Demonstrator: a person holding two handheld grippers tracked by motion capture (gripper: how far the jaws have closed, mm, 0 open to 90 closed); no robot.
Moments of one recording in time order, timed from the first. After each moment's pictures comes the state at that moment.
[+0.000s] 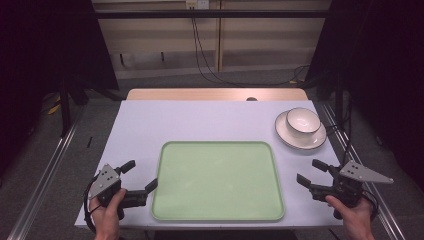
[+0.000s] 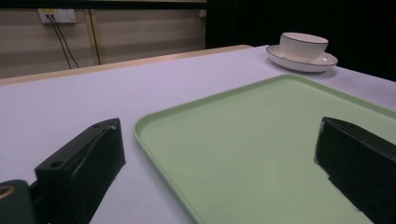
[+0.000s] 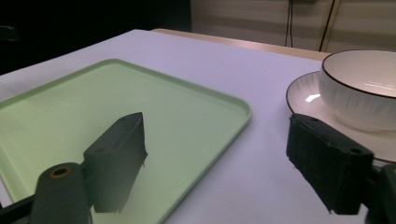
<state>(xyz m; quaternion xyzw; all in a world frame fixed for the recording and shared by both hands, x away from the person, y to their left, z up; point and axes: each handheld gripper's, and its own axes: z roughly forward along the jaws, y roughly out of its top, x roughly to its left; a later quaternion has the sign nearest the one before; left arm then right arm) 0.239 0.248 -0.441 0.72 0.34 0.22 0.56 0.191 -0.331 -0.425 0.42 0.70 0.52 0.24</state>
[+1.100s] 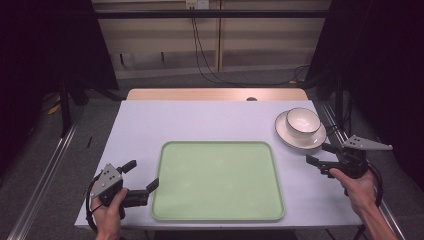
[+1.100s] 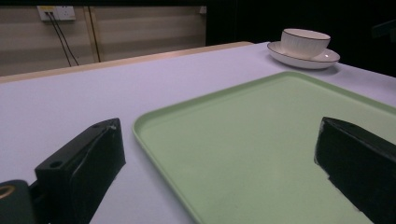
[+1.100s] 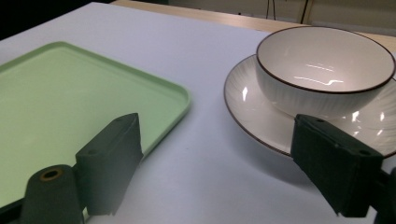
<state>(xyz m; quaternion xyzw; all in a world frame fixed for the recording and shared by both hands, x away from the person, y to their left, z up) 0.240 0.245 -0.443 0.72 0.34 0.22 0.56 0.253 -0.375 -0.420 0.47 0.72 0.47 0.21</state>
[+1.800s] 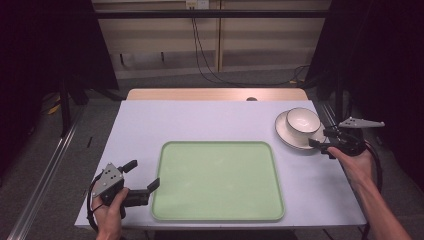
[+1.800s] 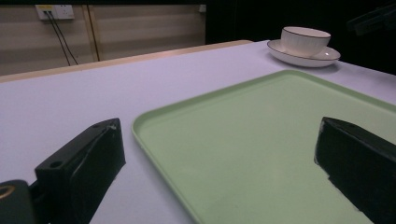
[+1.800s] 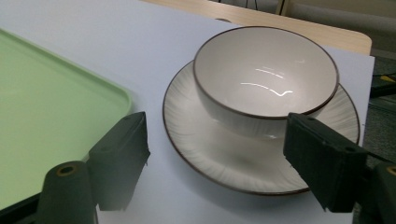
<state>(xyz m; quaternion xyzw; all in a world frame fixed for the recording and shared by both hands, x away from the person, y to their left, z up) 0.242 0.244 -0.444 0.72 0.34 0.22 0.56 0.310 -0.399 -0.417 0.48 0.74 0.41 0.22</state>
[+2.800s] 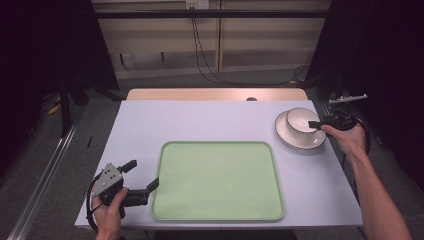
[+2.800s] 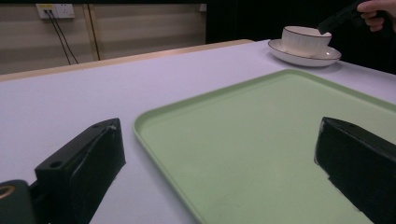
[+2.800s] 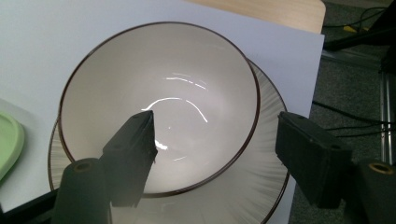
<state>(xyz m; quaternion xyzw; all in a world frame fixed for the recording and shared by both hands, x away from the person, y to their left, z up) 0.242 0.245 -0.444 0.72 0.35 0.22 0.56 0.395 -0.418 -0.418 0.55 0.75 0.30 0.21</state>
